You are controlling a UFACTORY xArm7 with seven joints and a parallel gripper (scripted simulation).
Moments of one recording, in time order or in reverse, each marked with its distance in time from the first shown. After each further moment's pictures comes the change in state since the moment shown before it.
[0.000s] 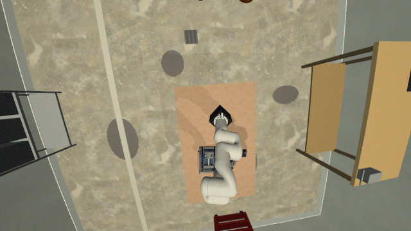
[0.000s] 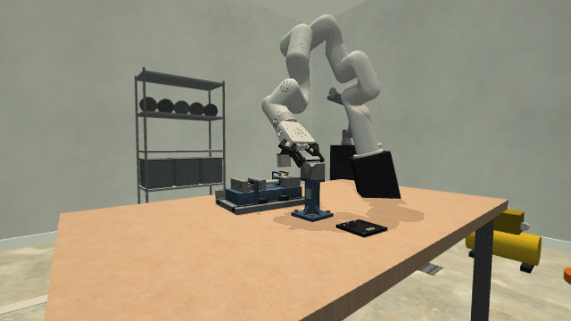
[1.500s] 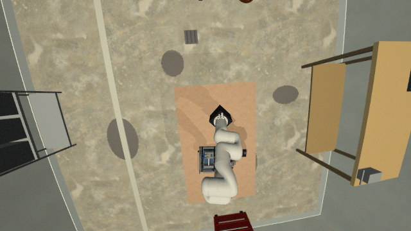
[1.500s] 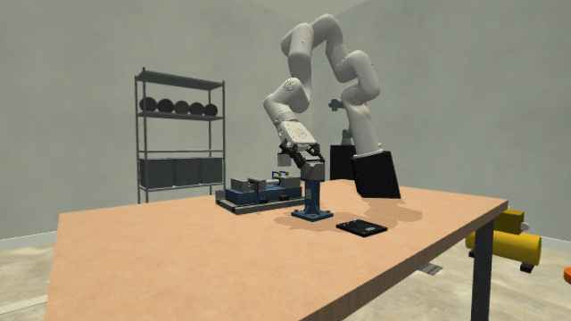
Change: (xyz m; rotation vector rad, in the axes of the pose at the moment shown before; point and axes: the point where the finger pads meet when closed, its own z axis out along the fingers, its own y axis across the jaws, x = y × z) arm 0.003 0.002 0.003 0.000 0.046 0.000
